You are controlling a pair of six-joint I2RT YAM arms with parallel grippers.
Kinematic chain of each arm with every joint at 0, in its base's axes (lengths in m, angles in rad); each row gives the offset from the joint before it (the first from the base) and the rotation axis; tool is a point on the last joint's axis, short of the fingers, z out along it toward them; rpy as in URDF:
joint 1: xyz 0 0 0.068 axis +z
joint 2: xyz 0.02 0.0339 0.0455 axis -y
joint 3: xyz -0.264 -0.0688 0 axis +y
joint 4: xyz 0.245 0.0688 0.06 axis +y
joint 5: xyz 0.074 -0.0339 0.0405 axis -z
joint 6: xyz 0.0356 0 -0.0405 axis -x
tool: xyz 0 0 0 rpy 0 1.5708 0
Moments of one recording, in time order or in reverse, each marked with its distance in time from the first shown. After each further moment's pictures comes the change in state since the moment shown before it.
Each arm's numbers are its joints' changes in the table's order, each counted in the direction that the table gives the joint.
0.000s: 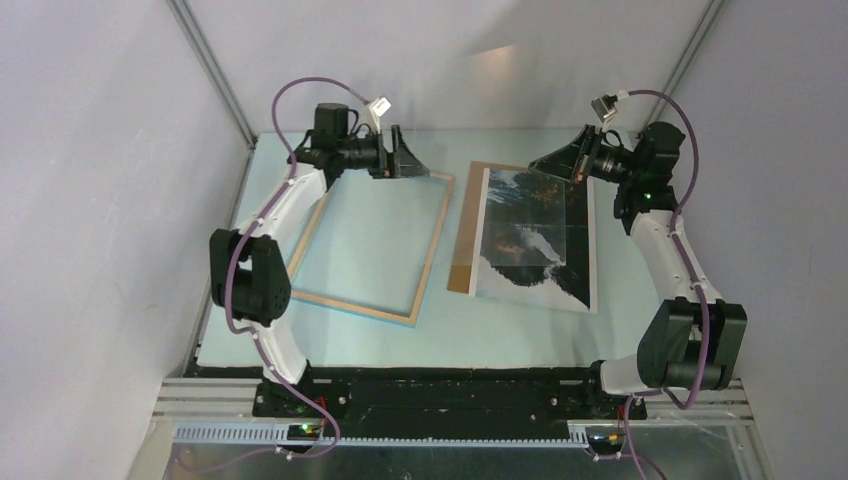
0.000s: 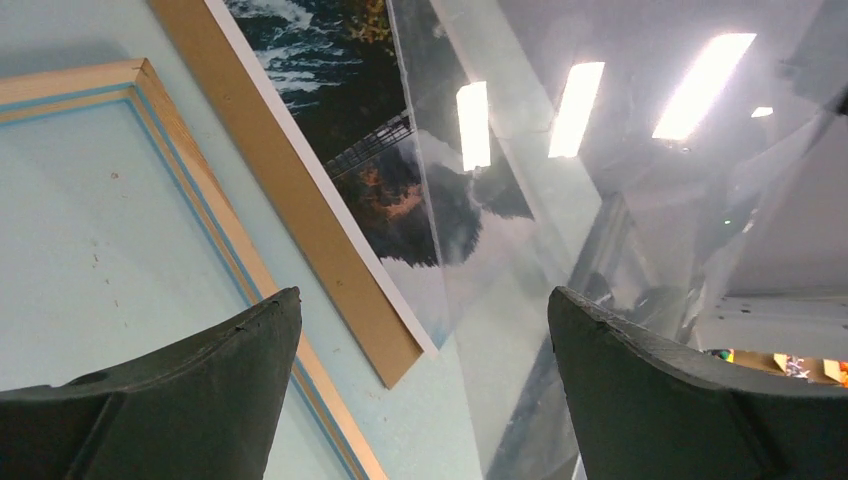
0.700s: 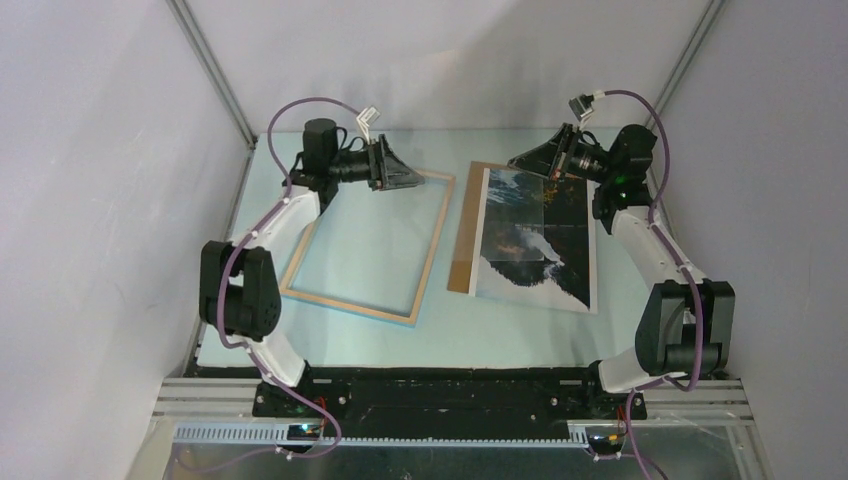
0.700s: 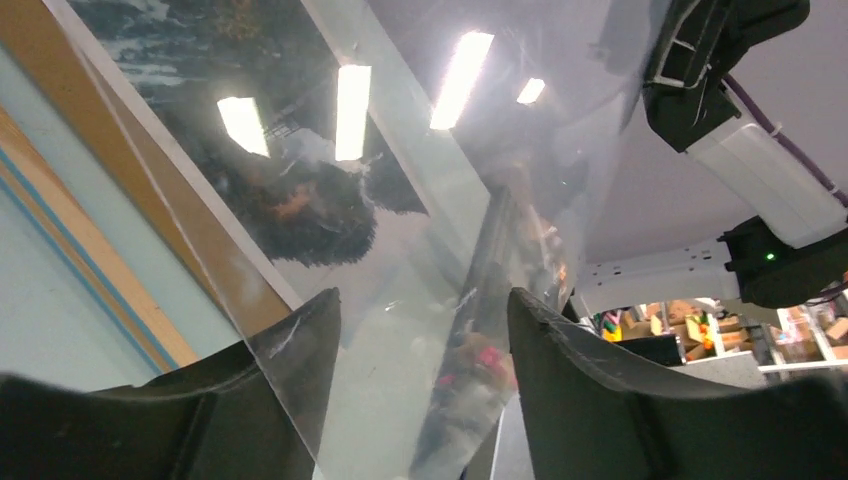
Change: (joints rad) left arm 0.043 0.124 0.274 -0.394 0.228 0.292; right arm 0.121 -0.083 0.019 -0.282 0.084 -0.172
